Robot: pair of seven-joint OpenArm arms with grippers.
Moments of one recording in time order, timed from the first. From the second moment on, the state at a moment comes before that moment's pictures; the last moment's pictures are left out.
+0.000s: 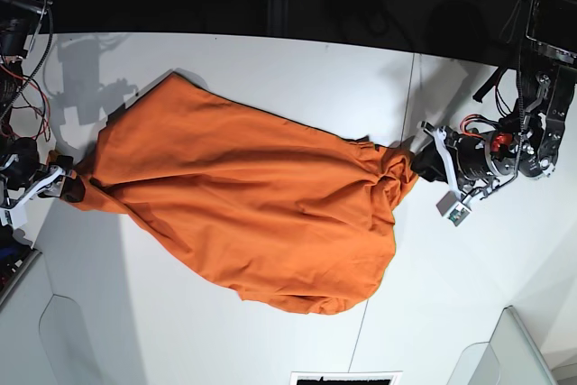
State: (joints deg) left arm -6.3 -36.2 8.9 84.9 -41.0 -26.8 49.1; right arm 13.5 26.2 18.4 65.5 33.9 29.7 -51.0
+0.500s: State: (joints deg) left arm -4.6 -36.4 2.0 85.6 -52.0 -34.9 52.2; right arm -2.9 17.8 23.9 81.2 40.1 31.7 -56.9
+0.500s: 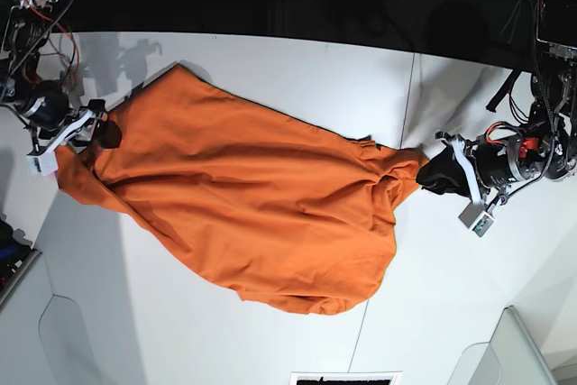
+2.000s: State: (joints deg) left arm -4.9 -27.5 2.1 81.8 -44.7 -36.6 47.8; right arm -28.8 4.7 36.5 113.5 41.7 32.6 -54.2
